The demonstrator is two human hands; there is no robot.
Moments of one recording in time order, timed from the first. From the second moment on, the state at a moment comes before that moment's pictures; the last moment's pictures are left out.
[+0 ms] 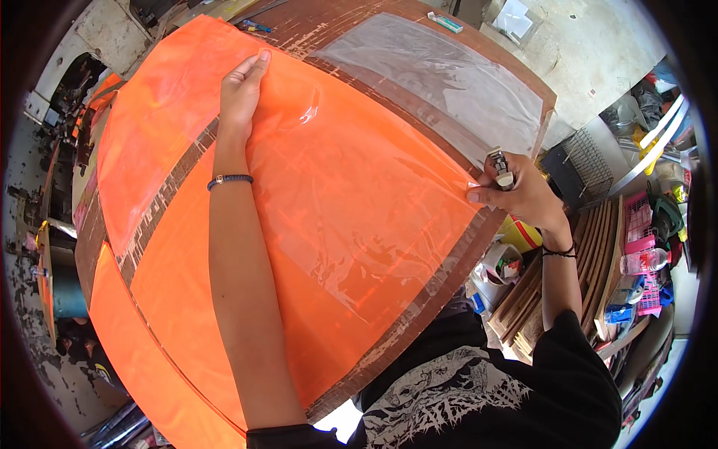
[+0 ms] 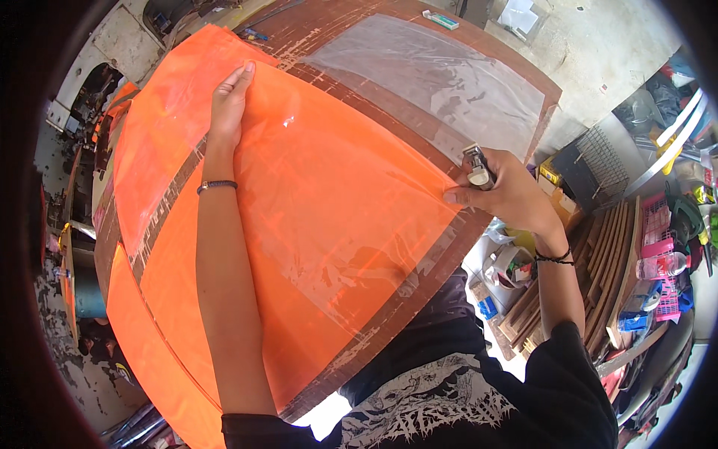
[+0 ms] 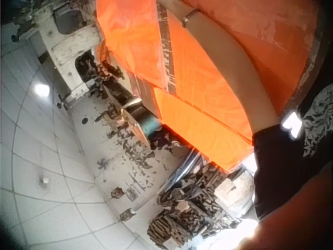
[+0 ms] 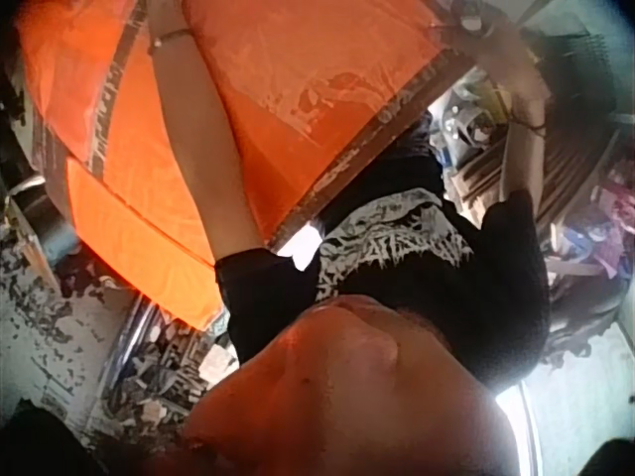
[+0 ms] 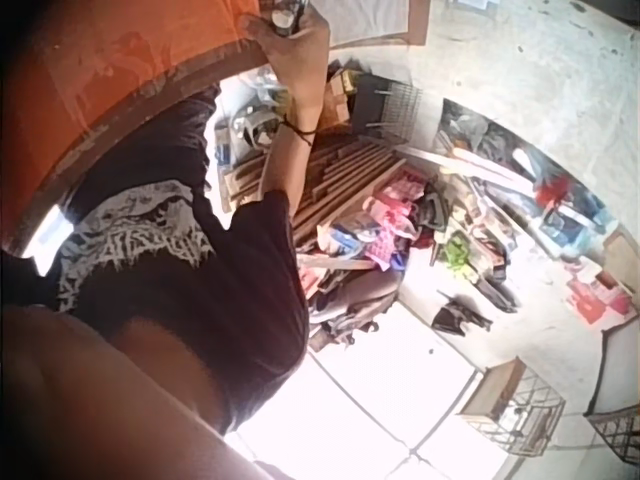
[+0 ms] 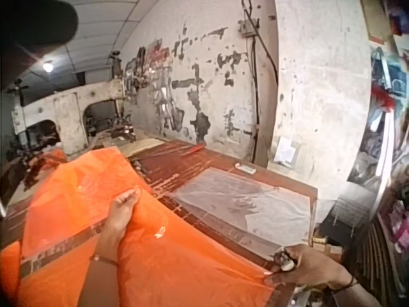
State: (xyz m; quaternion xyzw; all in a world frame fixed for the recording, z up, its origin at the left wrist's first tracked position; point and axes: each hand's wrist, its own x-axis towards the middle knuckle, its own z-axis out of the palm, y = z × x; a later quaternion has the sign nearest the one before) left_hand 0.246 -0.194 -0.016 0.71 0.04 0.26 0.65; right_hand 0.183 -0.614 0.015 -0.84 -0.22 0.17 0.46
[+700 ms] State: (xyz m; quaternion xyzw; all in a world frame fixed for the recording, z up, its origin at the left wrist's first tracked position) left_hand 0.246 -0.210 0.003 0.80 0.04 0.24 0.55; right_hand 0.141 -0.632 0.011 -0.80 -0.18 0.16 0.55
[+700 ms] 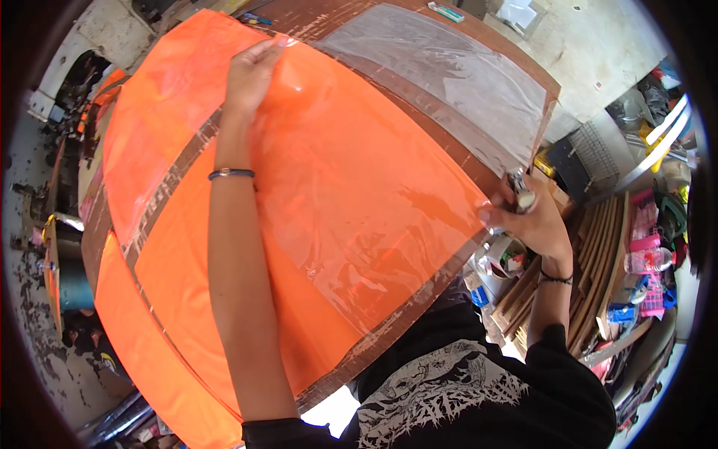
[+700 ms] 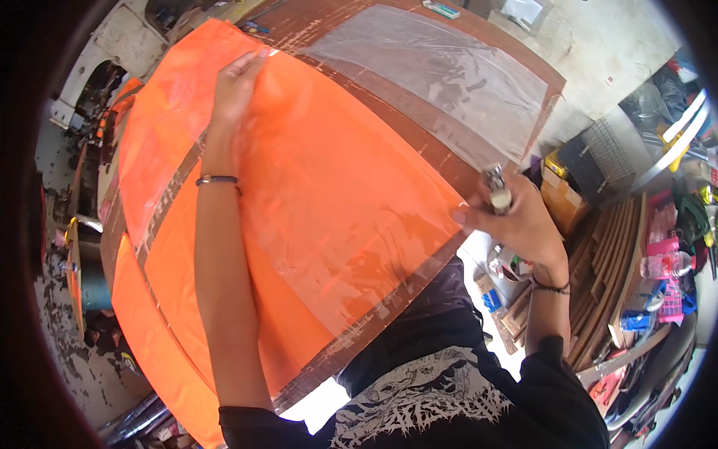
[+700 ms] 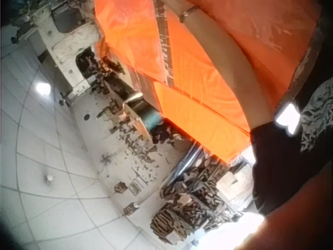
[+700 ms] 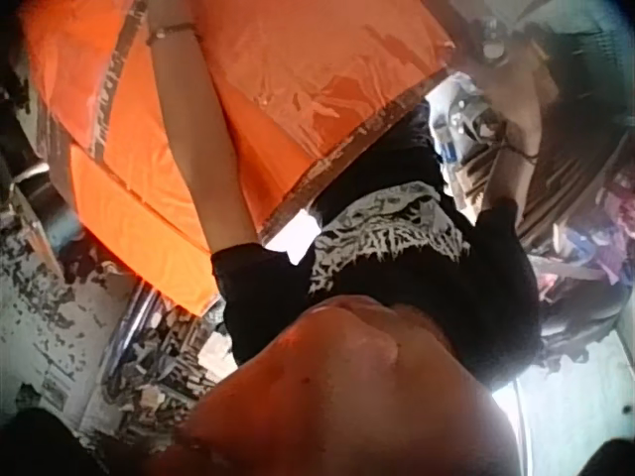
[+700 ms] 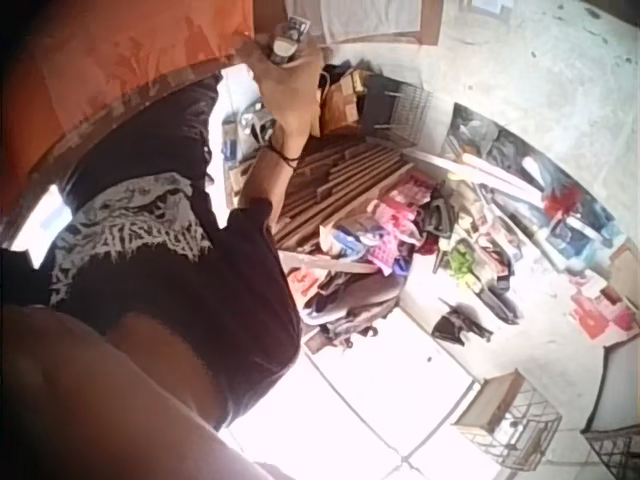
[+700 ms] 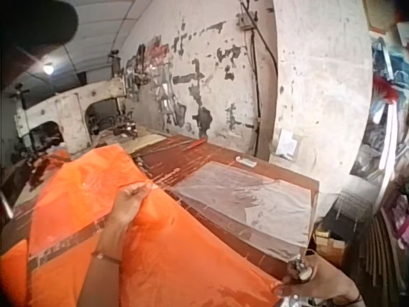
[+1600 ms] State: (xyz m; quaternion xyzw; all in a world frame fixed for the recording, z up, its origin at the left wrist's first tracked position) left_hand 0.136 -0.170 0.031 0.94 0.14 0.00 0.32; right_hand 0.101 -0.673 -0.035 -0.69 -0.06 0.20 0.69
